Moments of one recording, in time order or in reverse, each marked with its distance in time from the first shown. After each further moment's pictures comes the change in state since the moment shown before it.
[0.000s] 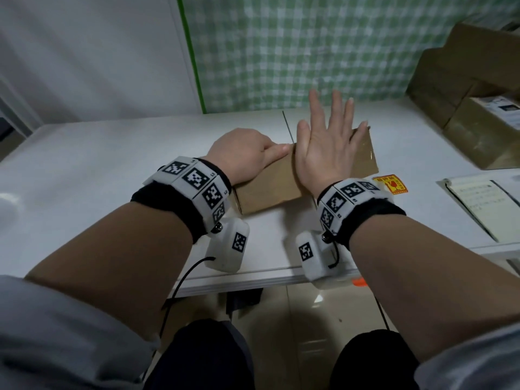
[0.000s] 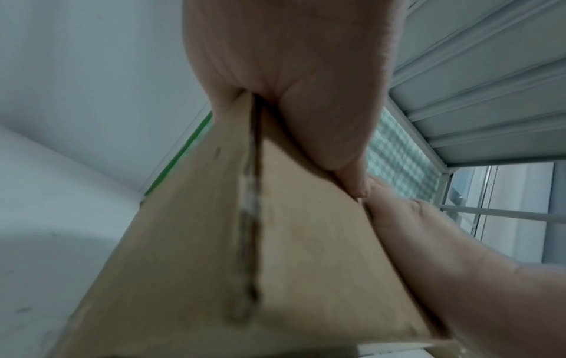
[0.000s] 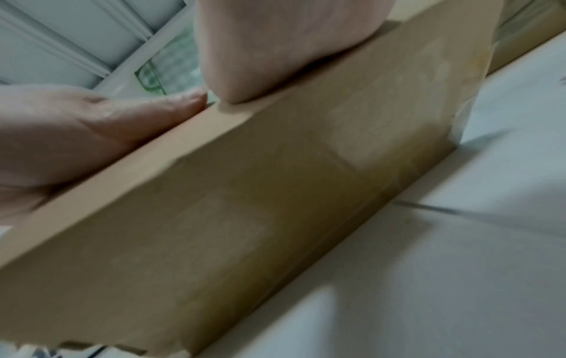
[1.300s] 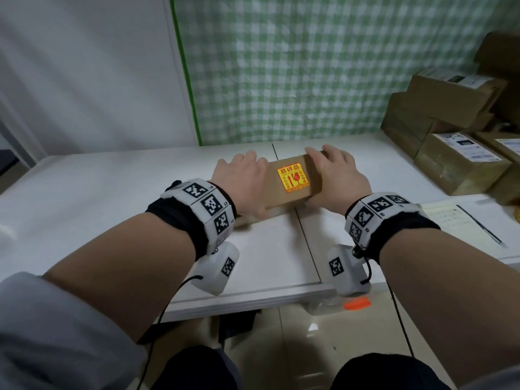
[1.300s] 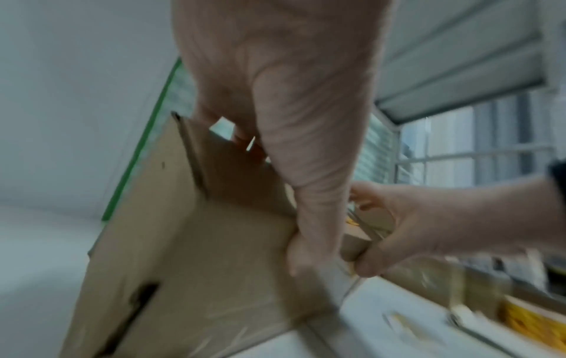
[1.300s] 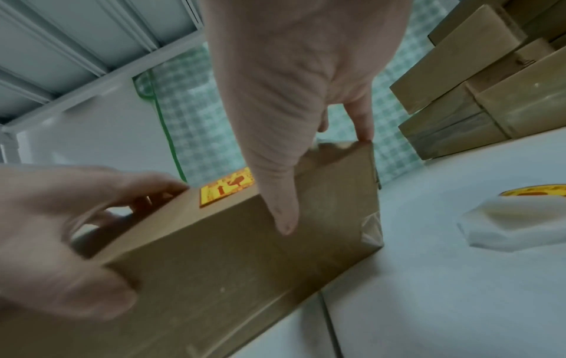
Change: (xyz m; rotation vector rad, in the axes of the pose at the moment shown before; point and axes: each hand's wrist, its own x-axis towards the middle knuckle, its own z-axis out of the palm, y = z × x) left_hand -0.008 0.020 -0.008 0.421 -0.021 -0.023; right_hand 0.014 0.045 -0.051 -0.171 -0.379 -0.117
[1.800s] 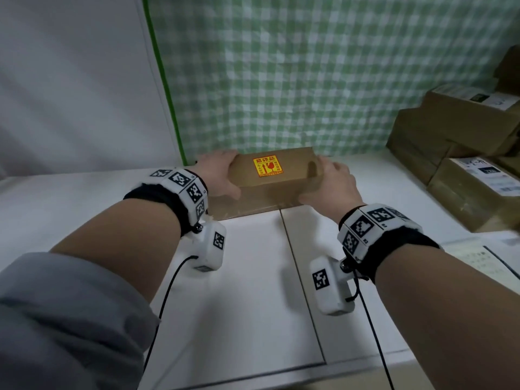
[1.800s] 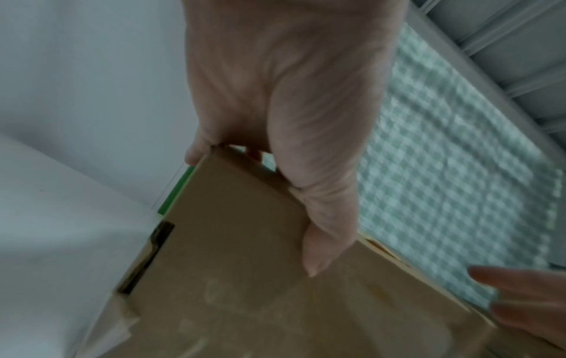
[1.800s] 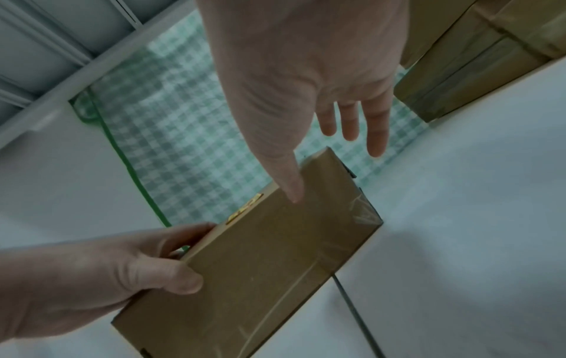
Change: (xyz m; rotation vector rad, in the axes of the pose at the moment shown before) left_hand 0.121 -0.065 0.016 -0.380 -0.110 -0.128; right_hand 0.087 0.014 0.017 0.375 -0.004 0.289
